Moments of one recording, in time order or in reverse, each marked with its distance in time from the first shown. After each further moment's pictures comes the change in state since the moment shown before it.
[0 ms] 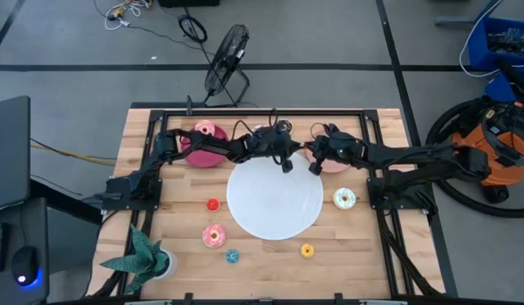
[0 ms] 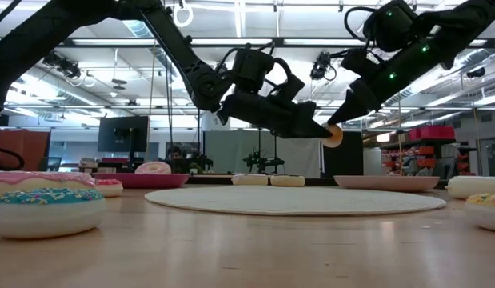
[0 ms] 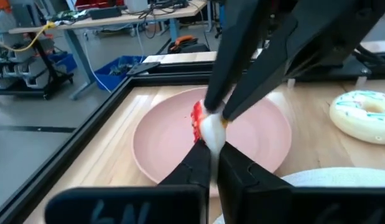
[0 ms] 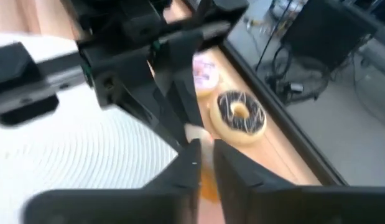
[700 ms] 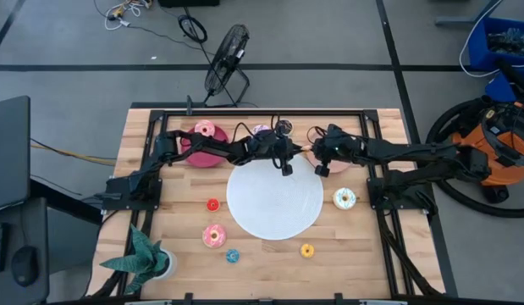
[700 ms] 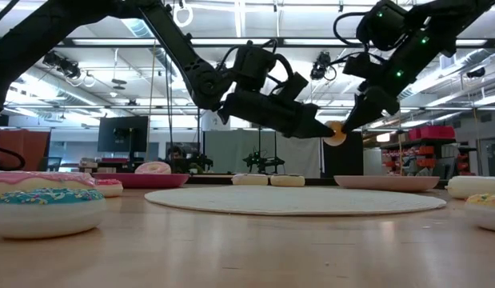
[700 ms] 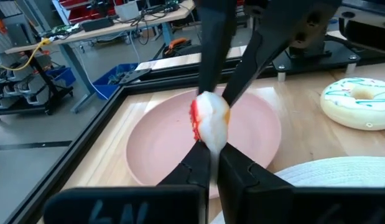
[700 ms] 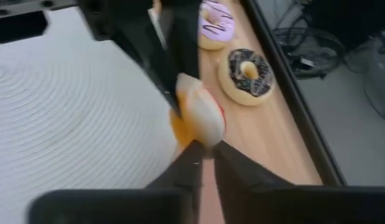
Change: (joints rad) left arm -0.022 0.000 0.000 0.002 0.001 0.082; right arm -0.001 0.012 0.091 -0.275 -0.030 -0.117
